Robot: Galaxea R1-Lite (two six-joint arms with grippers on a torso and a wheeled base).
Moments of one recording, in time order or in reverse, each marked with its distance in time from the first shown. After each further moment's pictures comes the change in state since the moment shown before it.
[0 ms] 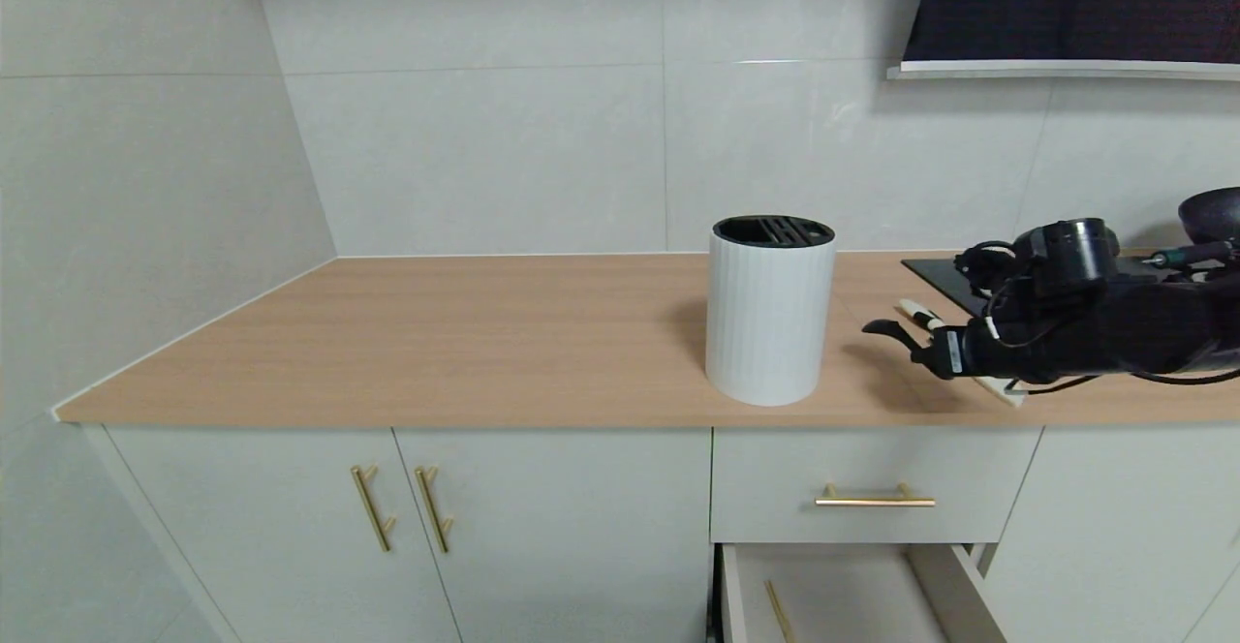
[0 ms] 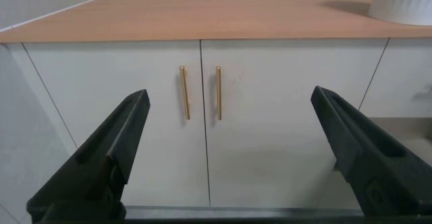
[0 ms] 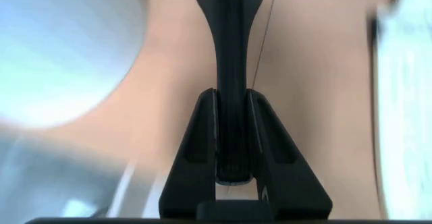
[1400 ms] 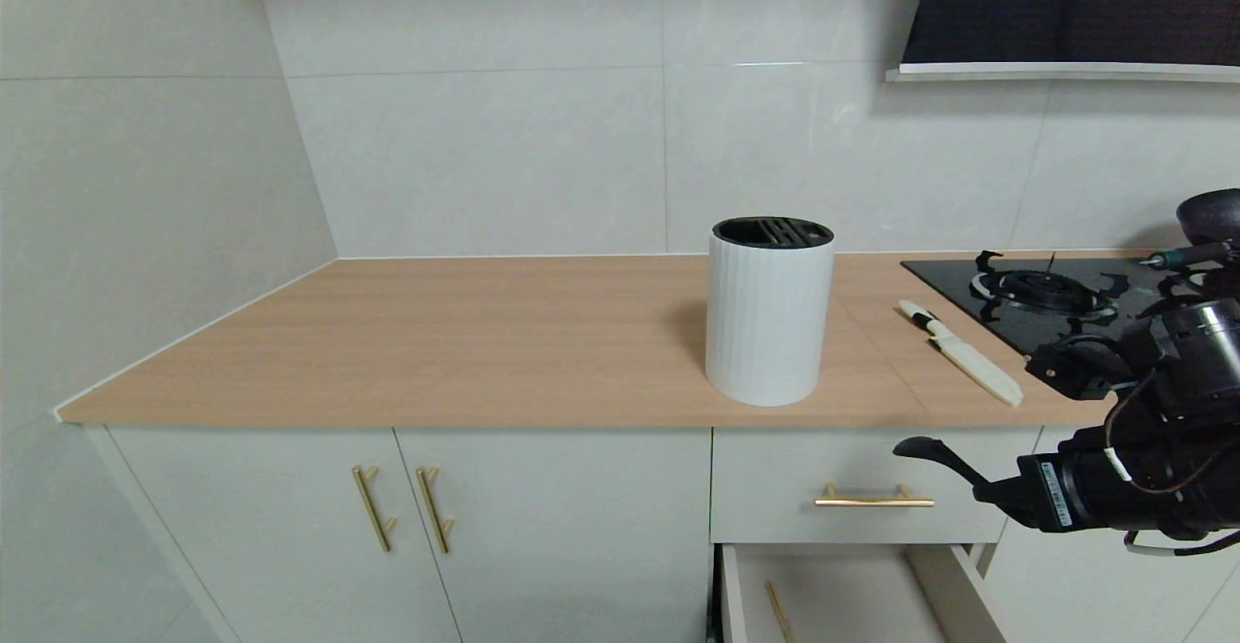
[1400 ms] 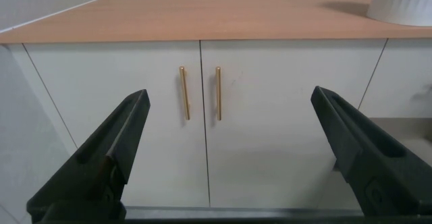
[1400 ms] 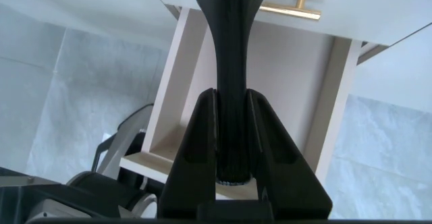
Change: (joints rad) left arm 0.000 0.000 0.000 0.000 0.000 0.000; right arm 0.100 -0.412 0.476 0.123 -0.001 0.049
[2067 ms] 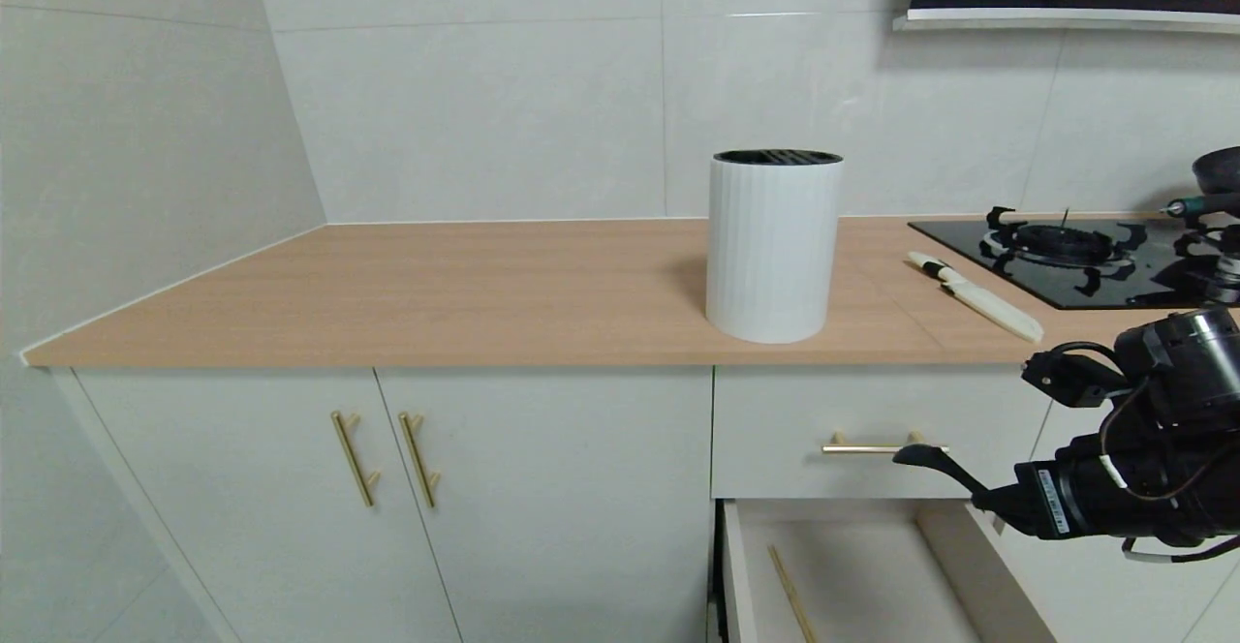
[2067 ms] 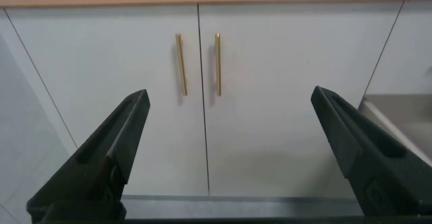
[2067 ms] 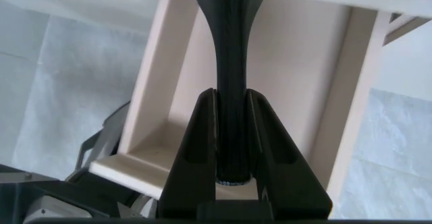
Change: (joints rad) left arm 0.000 0.000 0.000 0.000 0.000 0.000; right arm 0.001 0.012 0.019 -0.012 0.000 0.000
